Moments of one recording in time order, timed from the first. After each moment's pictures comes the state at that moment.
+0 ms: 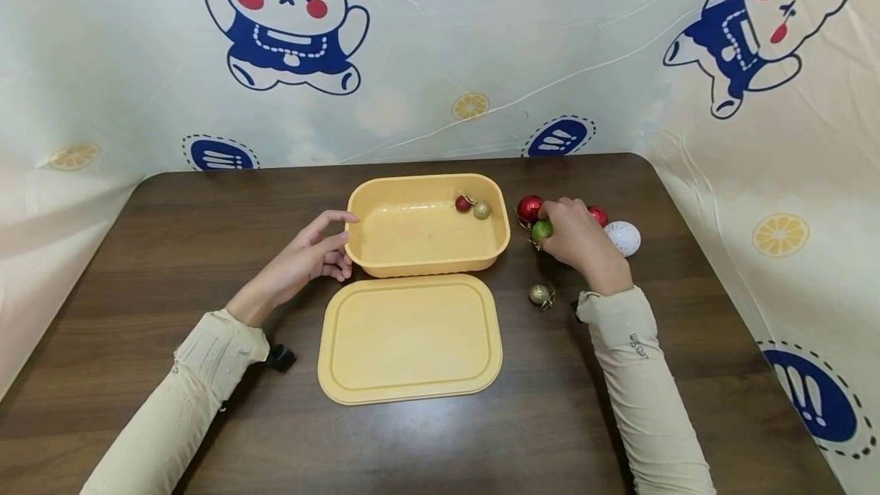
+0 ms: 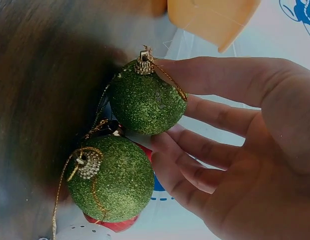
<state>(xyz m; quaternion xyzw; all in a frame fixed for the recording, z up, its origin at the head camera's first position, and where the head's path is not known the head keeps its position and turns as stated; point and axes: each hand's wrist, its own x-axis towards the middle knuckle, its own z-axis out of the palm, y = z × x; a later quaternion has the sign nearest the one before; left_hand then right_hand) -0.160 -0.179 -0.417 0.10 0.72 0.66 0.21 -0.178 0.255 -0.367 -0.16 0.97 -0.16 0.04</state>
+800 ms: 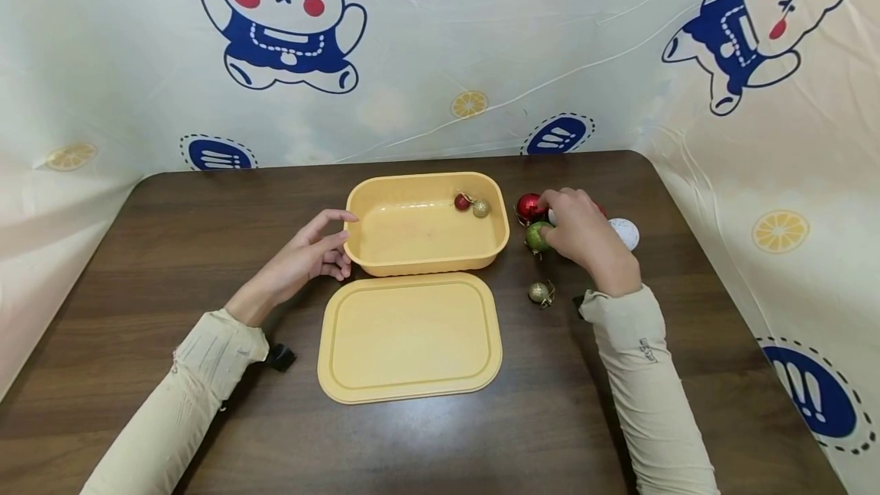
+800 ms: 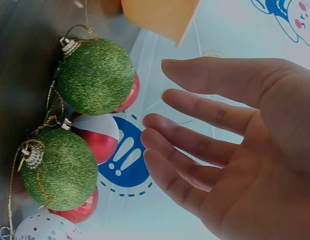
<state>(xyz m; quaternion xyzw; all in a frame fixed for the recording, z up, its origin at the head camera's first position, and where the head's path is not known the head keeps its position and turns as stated) -0.160 -0.179 -0.416 0.11 0.72 0.66 0.21 -0.170 0.252 -0.342 -0.16 0.97 -0.16 0.03</state>
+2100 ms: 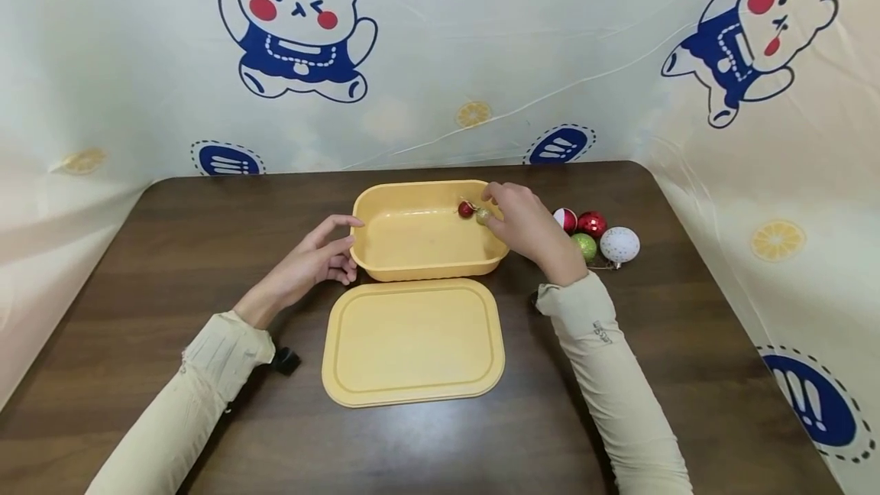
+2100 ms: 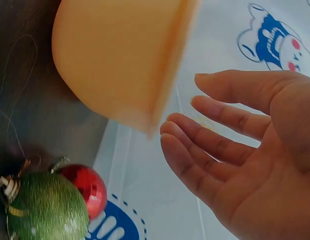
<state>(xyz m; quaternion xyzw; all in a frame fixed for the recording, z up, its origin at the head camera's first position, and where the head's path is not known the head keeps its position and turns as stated) -0.158 -0.180 -0.414 0.10 0.71 0.67 0.21 -0.184 0.182 -0.338 -0.21 0.95 -0.23 0.02</state>
